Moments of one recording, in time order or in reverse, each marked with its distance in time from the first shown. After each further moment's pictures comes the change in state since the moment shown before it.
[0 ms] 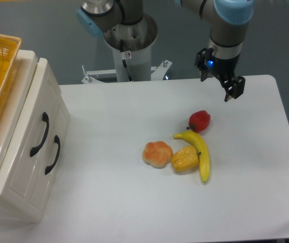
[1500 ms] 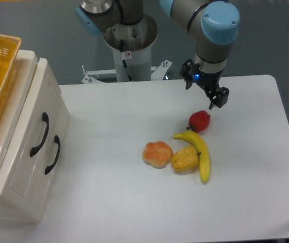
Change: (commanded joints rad) arm -0.060 -0.018 -0.051 0.005 -0.047 -0.204
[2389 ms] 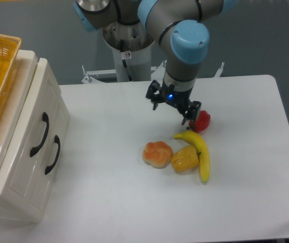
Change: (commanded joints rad) arm -0.155 -0.041 0.025 0.008 -0.126 -0.512
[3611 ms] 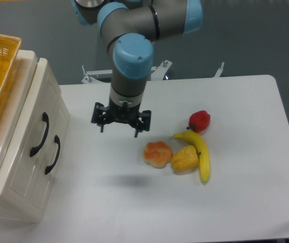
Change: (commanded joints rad) arm -0.229 -0.063 0.087 0.032 -0.106 -0.592
